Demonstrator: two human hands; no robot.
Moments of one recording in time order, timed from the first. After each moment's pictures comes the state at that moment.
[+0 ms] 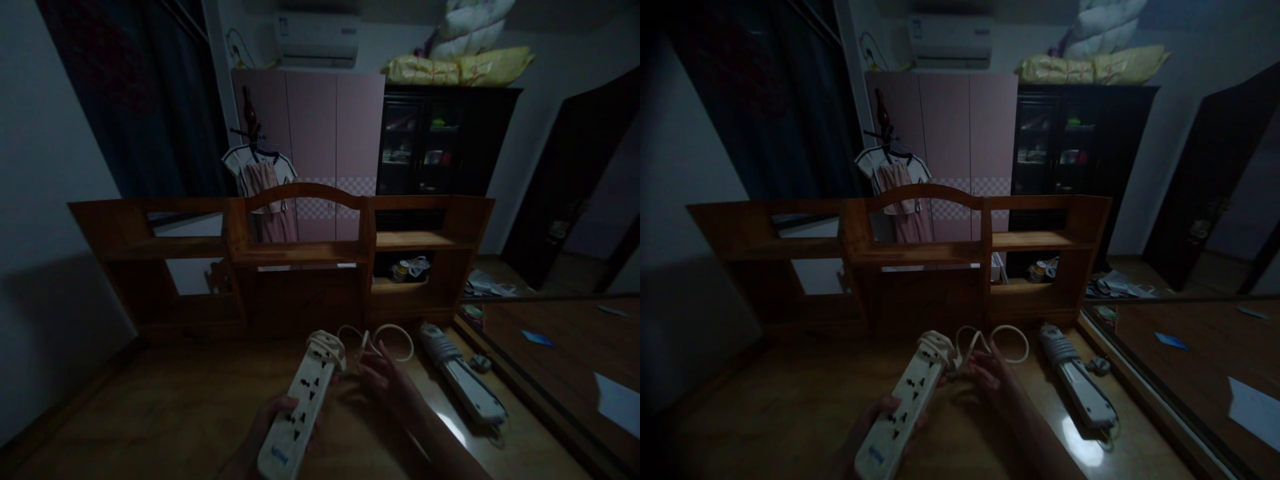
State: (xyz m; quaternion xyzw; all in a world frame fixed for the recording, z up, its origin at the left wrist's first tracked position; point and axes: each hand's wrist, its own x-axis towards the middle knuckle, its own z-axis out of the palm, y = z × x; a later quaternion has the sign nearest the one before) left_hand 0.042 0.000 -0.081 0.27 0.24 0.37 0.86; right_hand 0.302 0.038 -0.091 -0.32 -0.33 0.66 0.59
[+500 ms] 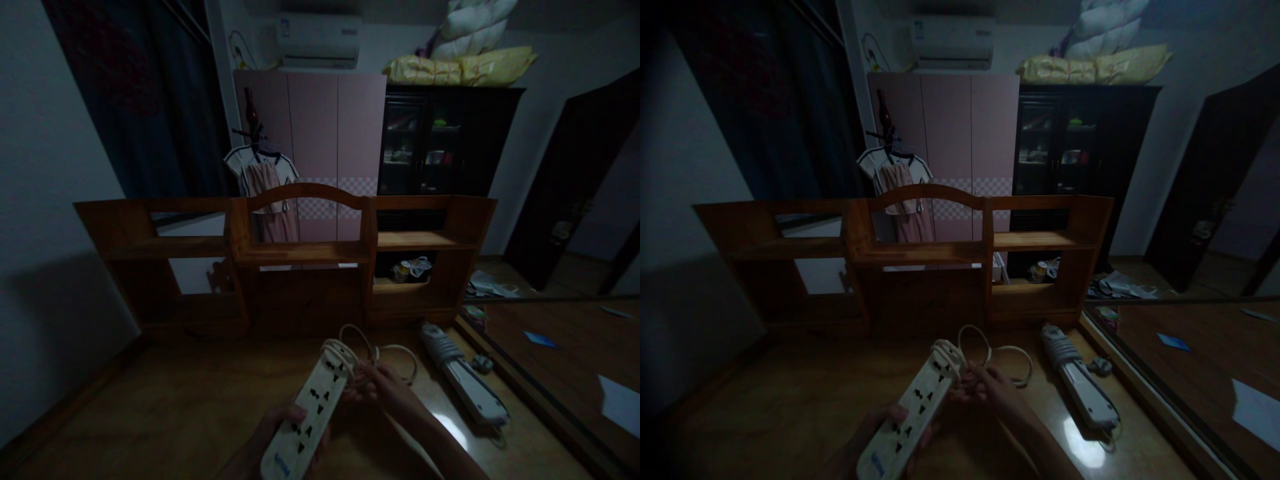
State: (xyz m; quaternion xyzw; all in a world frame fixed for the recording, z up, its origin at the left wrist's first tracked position) left_hand 0.038 0.003 -0.097 0.30 0.24 0.28 0.88; right_hand 0.289 0.032 -0.091 -0.38 -0.40 0.69 0.47
